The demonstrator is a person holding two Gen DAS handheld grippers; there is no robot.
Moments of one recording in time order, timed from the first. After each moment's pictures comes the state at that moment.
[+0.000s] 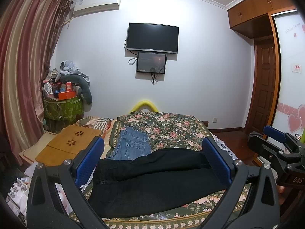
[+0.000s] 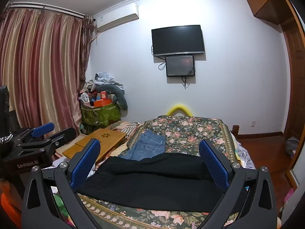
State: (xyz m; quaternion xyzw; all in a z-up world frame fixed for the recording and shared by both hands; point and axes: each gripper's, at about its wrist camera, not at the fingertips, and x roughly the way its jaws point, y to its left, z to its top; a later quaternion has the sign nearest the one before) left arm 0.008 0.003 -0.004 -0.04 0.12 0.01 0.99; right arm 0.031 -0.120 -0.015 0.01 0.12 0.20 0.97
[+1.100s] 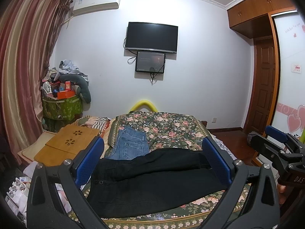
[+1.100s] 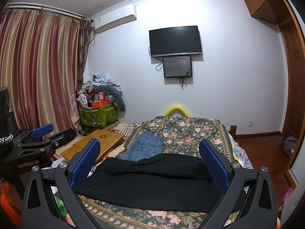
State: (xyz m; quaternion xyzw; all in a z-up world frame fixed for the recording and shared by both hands) left arm 0.010 0.002 -0.009 -0.04 0.12 0.00 0.99; right arm 0.029 -0.129 -0.007 0.01 0.12 0.19 0.98
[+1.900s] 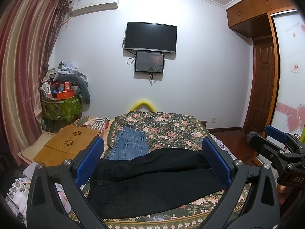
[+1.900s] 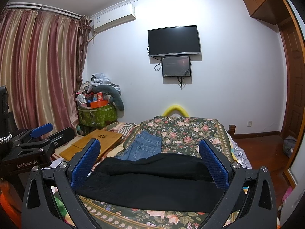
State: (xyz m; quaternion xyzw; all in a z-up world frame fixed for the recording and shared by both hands) left arm 0.009 0.003 -0.008 -0.04 0.12 0.00 0.99; right arm 0.032 -0.132 -0.005 0.01 0.12 0.19 0.97
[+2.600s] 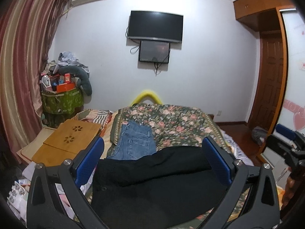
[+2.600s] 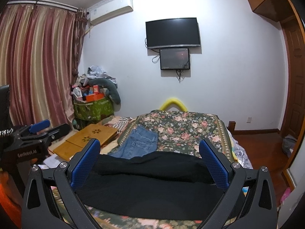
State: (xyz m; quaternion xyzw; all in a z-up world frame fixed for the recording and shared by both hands) left arm 0.083 0.035 -0.018 -0.04 0.17 0.01 0.98; right arm 0.092 -0.129 -0.015 0.00 0.15 0.18 0.97
